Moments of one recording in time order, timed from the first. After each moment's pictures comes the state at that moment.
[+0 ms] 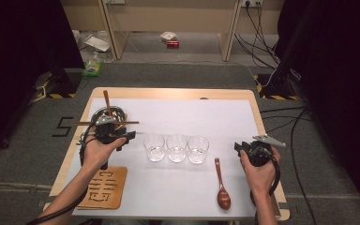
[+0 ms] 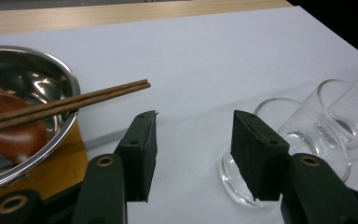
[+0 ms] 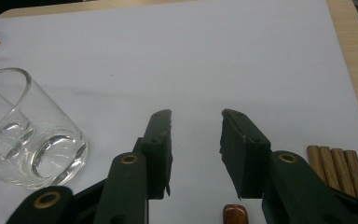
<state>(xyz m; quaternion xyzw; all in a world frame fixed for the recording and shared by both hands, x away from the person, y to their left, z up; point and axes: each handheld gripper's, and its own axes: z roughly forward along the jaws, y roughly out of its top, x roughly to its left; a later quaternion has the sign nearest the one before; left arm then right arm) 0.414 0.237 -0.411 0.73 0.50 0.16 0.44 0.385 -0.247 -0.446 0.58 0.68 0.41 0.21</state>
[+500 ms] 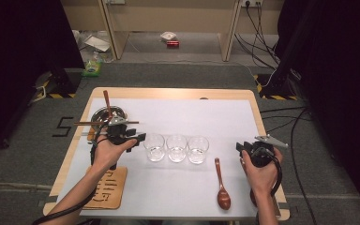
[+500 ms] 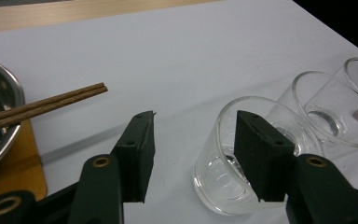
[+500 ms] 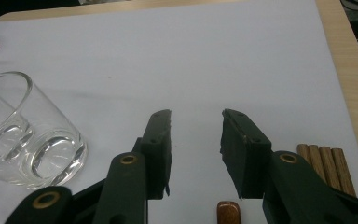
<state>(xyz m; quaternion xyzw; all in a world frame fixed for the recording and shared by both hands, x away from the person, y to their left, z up) 0.418 0.208 -0.419 0.75 0.48 0.15 0.43 0.381 -0.249 -0.441 0.58 0.68 0.41 0.21</state>
